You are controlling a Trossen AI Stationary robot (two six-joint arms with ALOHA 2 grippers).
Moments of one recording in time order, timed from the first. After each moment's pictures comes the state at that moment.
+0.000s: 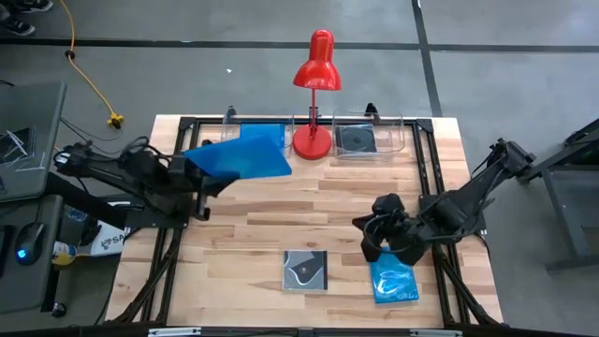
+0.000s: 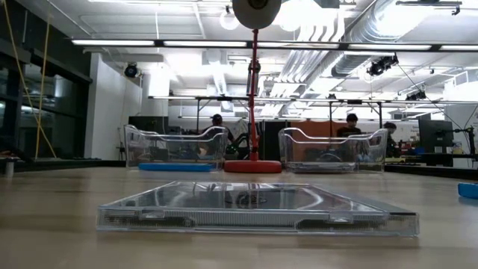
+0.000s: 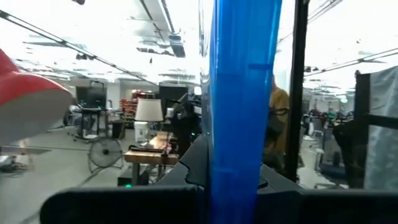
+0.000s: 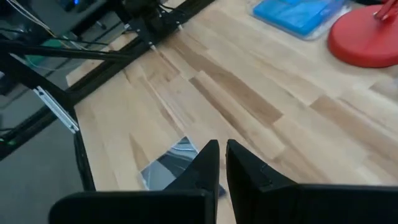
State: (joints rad) left arm -0.29 0.70 0.69 0.42 -0.29 0.06; right arm 0.64 1.30 1.23 -0.77 0.73 1.15
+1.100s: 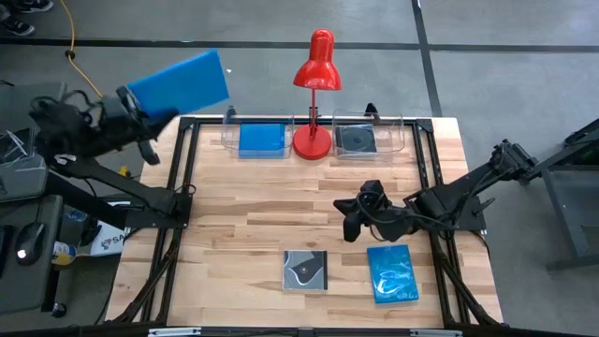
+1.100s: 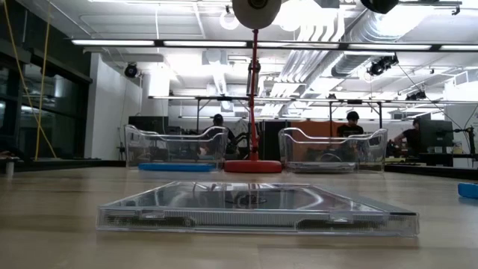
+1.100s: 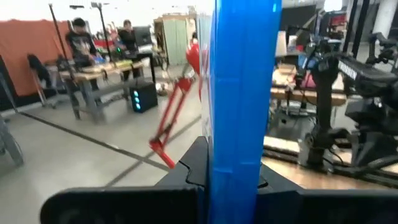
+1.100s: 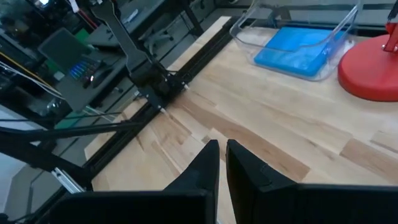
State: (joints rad) left arm -0.29 0.63 1.42 -0.79 -0.83 0.04; right arm 0.47 1.30 1.11 -0.37 0.77 1.04
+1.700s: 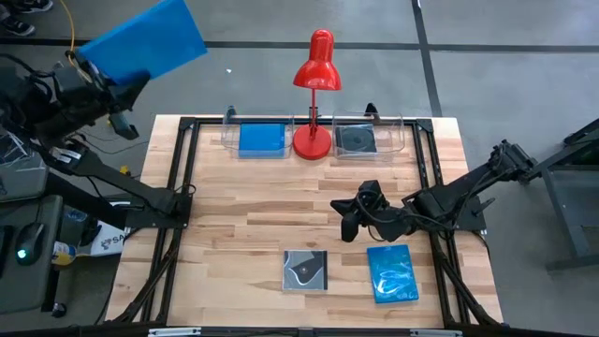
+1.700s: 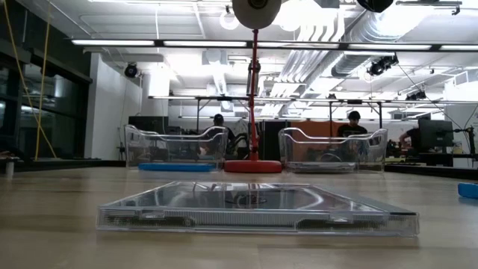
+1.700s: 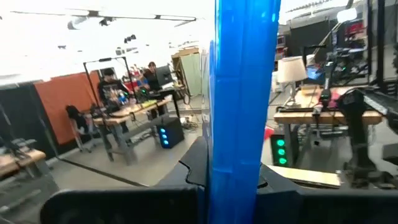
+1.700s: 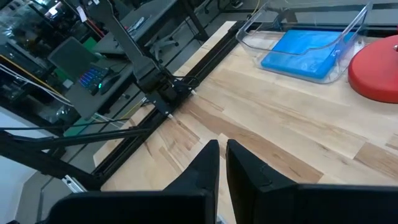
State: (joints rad) left arm -0.29 0.84 1.84 -0.79 -0.87 0.34; right arm 0.47 1.32 1.11 -0.31 0.78 1.04
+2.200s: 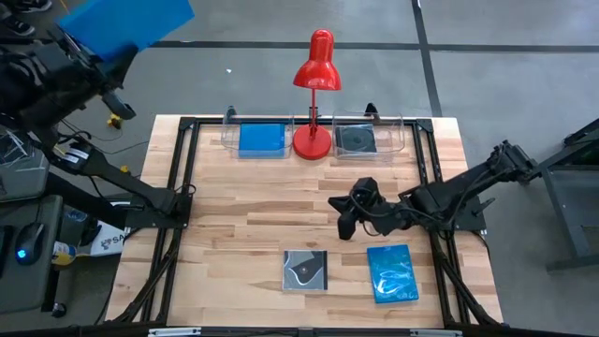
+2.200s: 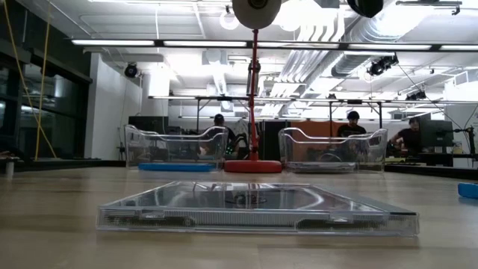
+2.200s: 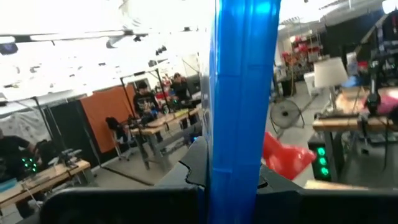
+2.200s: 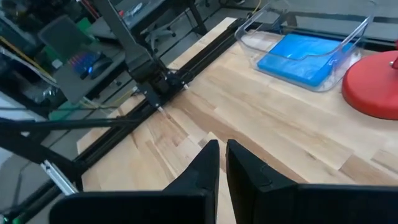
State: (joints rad) left arm -0.29 1.01 2.10 -0.75 -0.98 0.54; right arm 0.42 1.32 1.11 -0.32 0.71 0.91
